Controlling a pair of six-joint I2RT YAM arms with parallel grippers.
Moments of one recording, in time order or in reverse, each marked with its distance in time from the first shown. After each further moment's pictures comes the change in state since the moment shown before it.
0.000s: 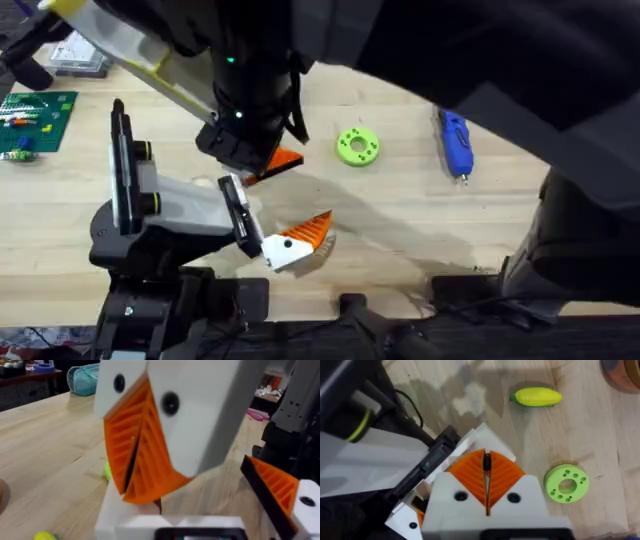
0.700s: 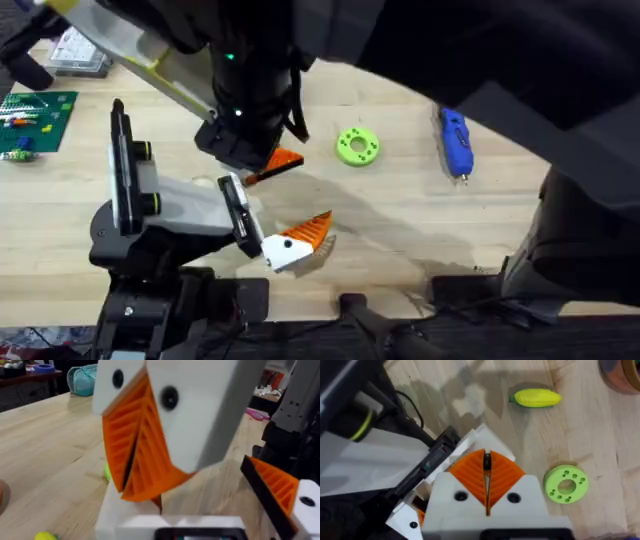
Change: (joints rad) left arm 0.000 0.000 0.000 0.000 0.000 0.003; right arm -0.001 0.000 0.010 -0.003 0.000 0.000
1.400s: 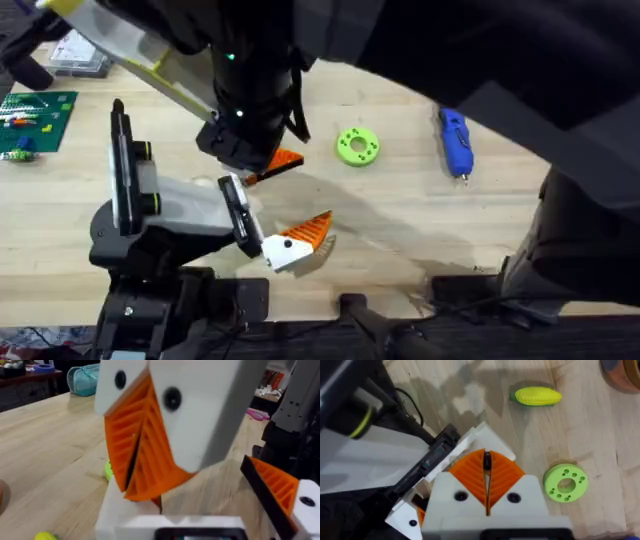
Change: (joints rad) left arm 0.000 0.000 0.000 0.000 0.000 0.000; right arm 0.000 0.000 0.000 -0.008 0.000 -0.008
